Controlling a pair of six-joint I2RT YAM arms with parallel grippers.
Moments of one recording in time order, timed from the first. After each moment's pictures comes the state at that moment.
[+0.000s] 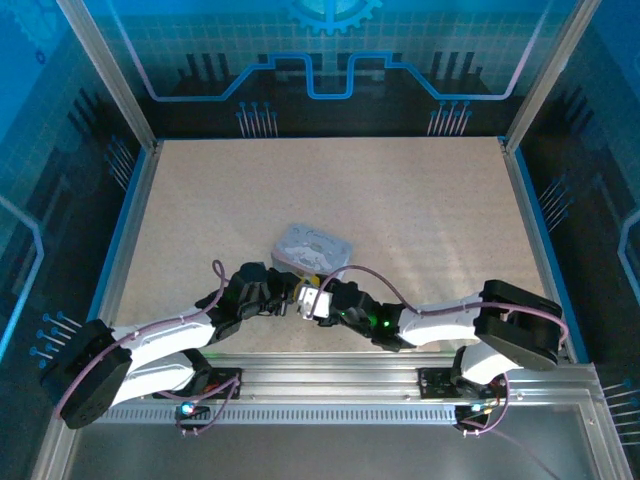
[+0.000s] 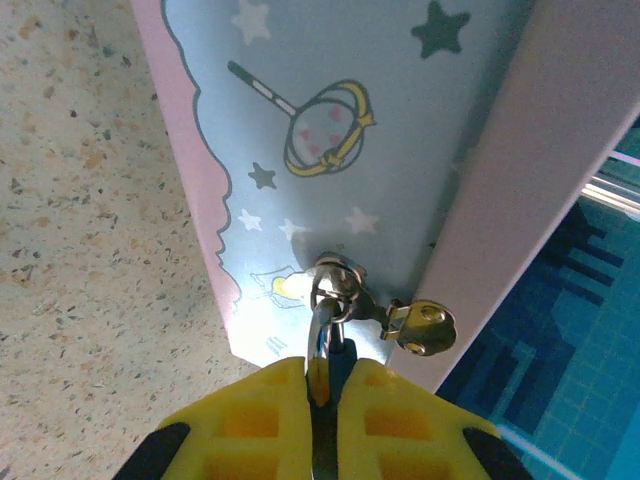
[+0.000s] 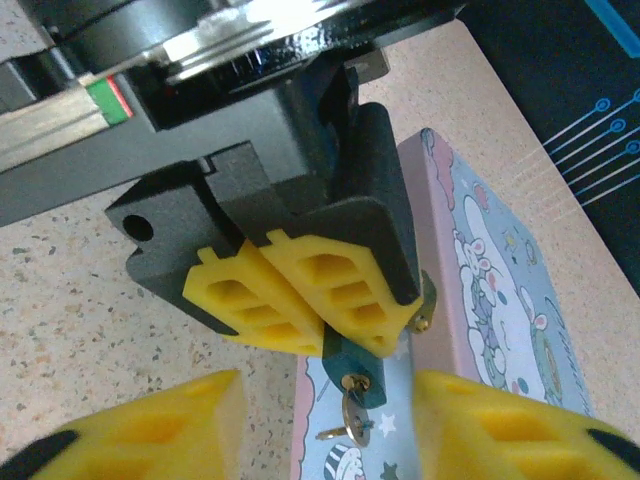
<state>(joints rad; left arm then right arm) -0.69 1.10 0.29 0.29 0.10 -1.82 1.17 1.50 0.53 0.51 0.31 -0.49</state>
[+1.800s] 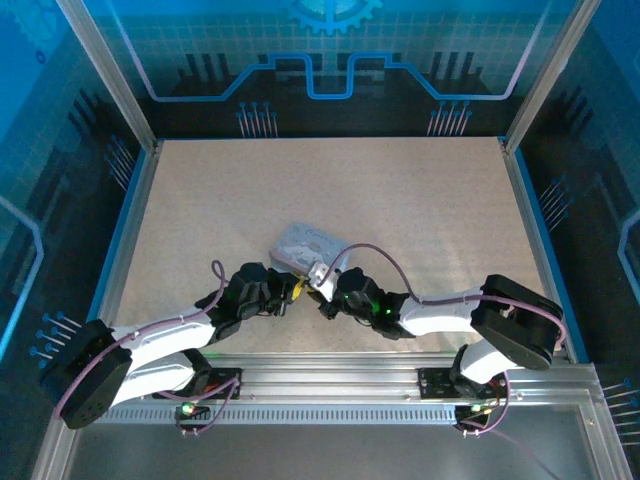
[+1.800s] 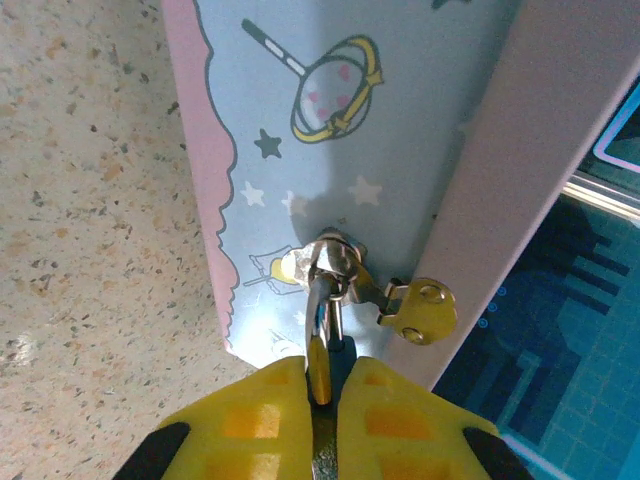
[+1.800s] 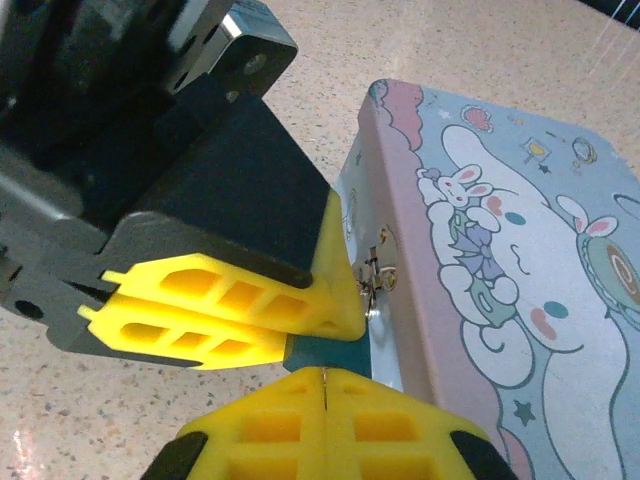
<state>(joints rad) -0.69 1.10 0.29 0.27 0.09 -1.82 1.04 1.50 0.55 0.49 0.10 -0.06</state>
